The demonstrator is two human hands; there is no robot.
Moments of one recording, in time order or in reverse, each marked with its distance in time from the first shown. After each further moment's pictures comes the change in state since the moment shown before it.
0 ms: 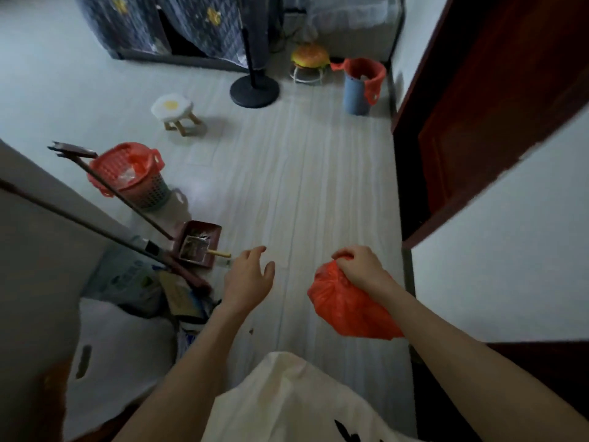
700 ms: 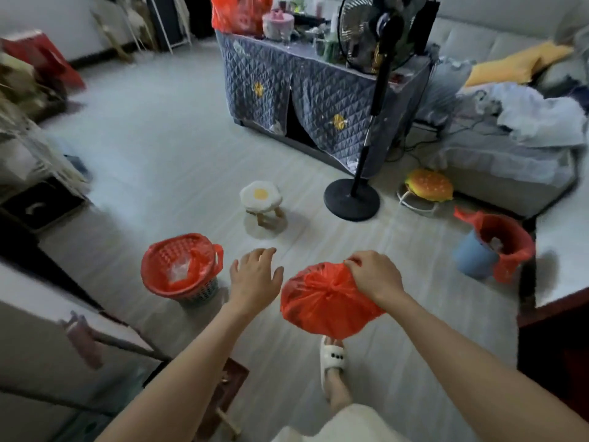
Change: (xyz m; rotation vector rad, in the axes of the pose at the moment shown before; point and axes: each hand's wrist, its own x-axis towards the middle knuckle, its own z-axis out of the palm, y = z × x) left_hand 0.543 -0.026 -0.265 0.144 0.298 -0.192; right_hand 0.543 -0.415 -0.033 -0.473 0.015 -0.450
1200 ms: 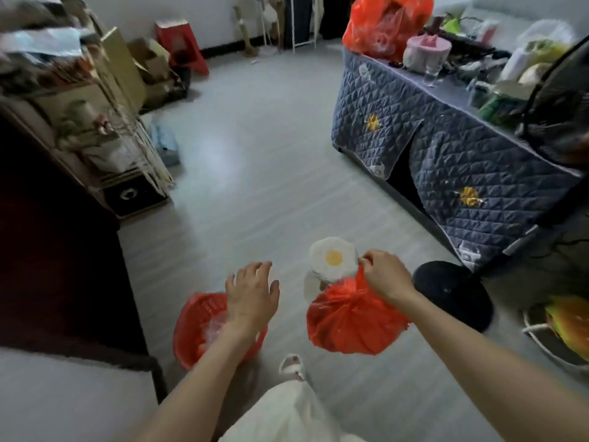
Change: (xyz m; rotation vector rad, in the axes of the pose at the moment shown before) left_hand 0.366 -0.149 -0.100 0.032 0.191 -0.461; right_hand 0.466 -0.245 0.024 -0.084 -0.195 -0.326
